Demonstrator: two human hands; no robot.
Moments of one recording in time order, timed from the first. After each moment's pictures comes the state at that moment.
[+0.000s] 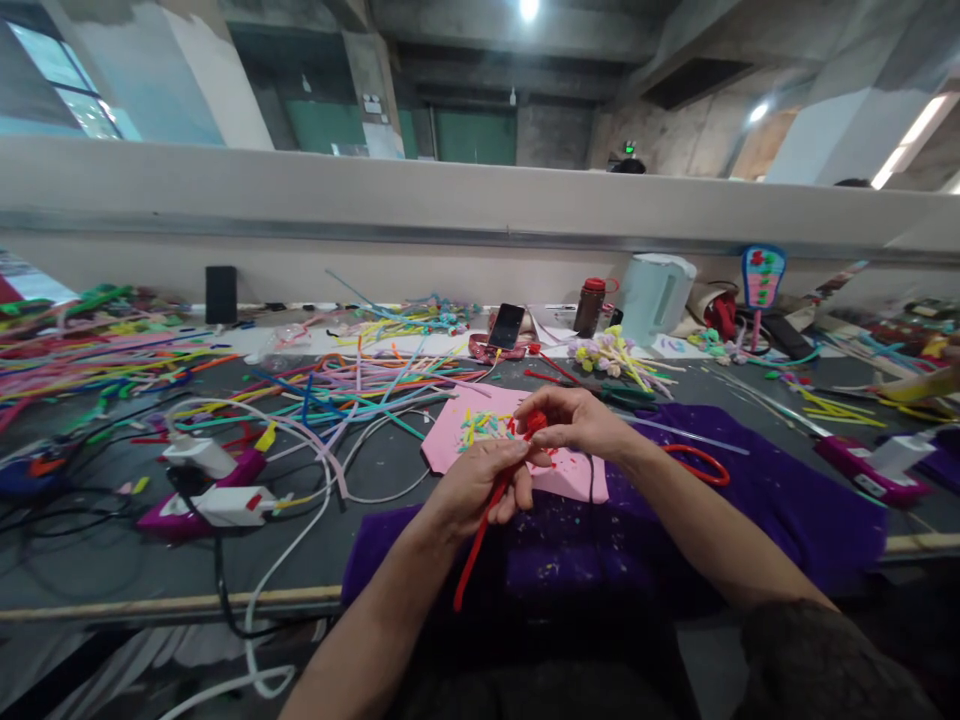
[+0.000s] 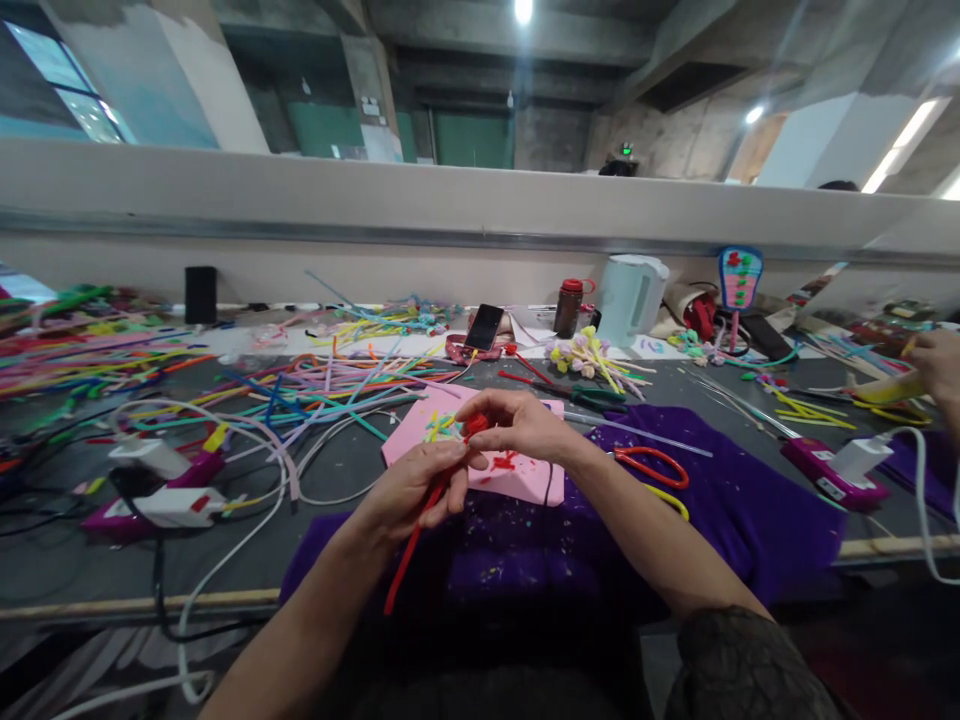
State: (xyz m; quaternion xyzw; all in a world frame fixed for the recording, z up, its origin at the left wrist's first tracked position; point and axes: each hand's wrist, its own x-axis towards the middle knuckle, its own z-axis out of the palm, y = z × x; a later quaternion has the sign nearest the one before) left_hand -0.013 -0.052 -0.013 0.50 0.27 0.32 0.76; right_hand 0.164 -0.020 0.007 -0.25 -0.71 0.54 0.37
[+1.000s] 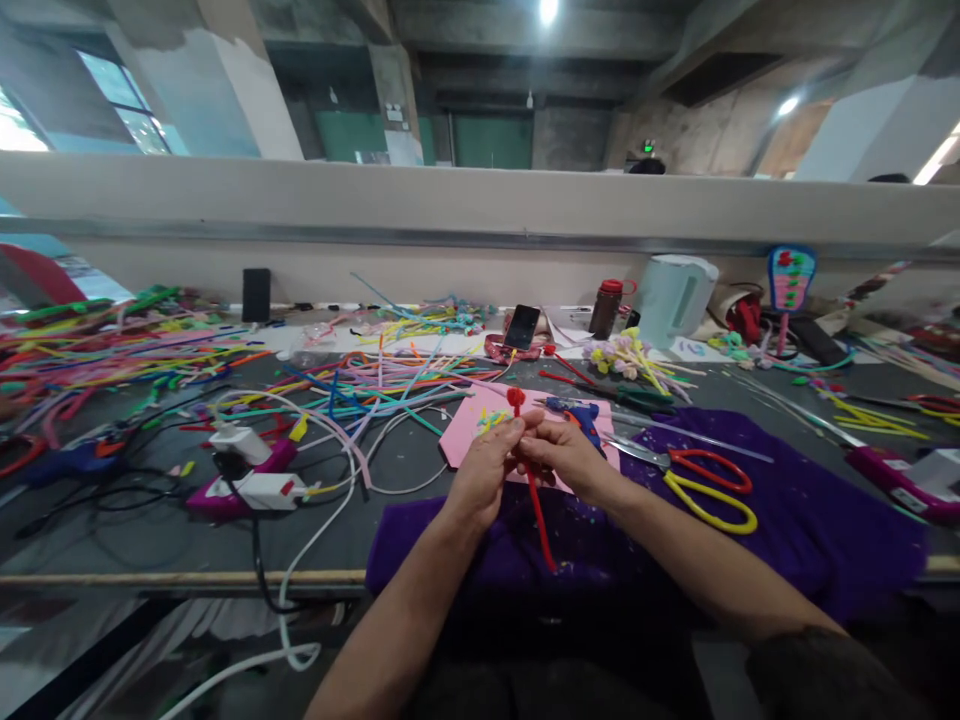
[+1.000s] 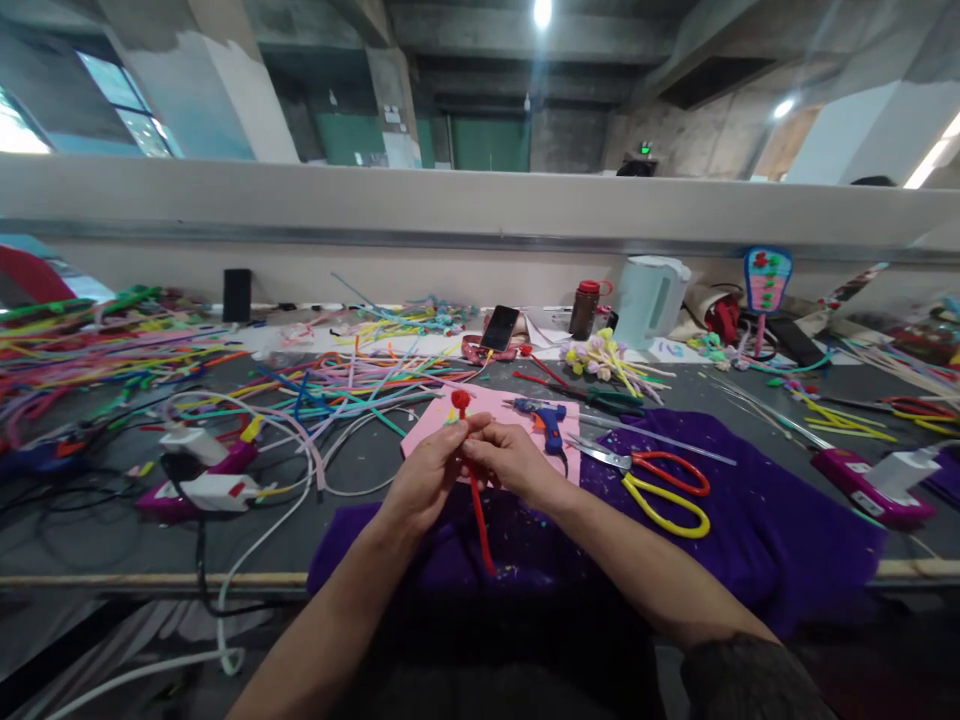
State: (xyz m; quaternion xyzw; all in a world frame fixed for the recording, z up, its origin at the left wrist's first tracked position) left_hand -0.008 -0.046 -0.025 0.43 0.32 0.50 0.68; right_hand 0.119 -0.041 -0.029 -0.35 -0.62 0.57 0.41
